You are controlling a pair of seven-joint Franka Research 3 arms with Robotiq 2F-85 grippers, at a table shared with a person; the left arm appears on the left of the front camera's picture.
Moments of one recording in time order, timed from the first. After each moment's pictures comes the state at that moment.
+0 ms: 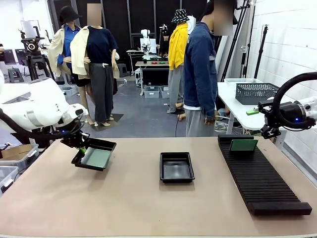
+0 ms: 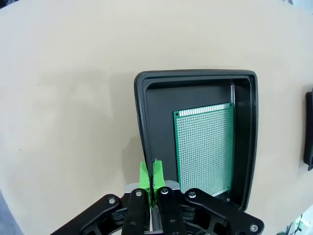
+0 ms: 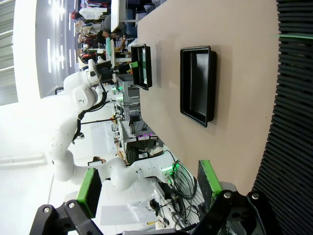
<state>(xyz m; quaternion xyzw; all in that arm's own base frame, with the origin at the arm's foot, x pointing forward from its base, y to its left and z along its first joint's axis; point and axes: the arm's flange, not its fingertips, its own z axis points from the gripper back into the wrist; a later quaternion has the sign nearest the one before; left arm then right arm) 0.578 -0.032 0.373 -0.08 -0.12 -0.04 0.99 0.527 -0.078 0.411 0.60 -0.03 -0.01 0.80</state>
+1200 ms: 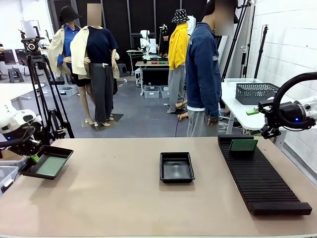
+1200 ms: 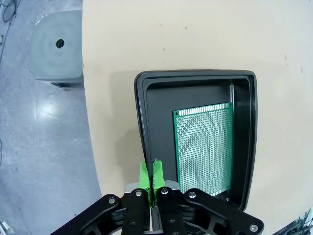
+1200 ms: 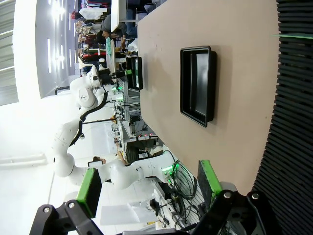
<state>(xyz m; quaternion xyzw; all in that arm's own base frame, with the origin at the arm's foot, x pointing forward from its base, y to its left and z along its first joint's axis) 0.539 0.140 0.366 -0.06 -0.10 -0.01 0.99 0.527 -0.078 0.411 0.60 -0.03 -0.01 0.80</state>
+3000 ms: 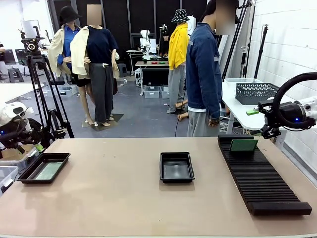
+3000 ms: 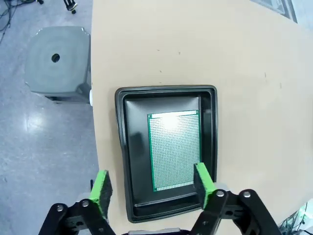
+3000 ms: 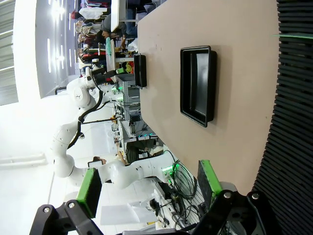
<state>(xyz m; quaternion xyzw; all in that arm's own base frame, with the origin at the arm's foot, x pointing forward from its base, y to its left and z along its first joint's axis) 0.540 0.159 0.394 -0.10 -0.14 0.01 0.99 0.527 -0.078 0.411 0.60 -0.03 -0.01 0.80</state>
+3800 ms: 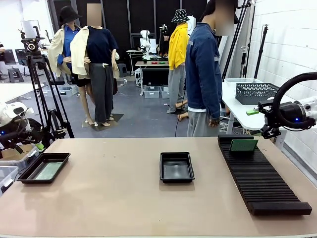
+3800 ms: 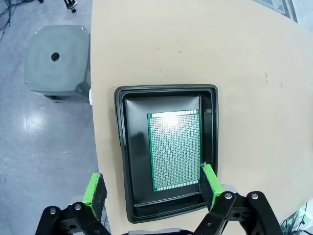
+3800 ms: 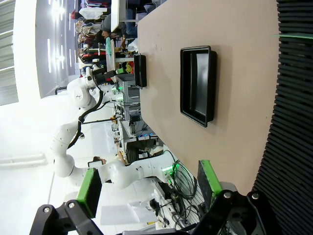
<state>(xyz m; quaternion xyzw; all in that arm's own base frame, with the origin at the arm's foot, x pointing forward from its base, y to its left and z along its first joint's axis) 0.540 0.160 0.391 -0.10 -0.14 0.01 0.99 0.527 -0.078 0.411 0.60 -0.03 -0.01 0.80</state>
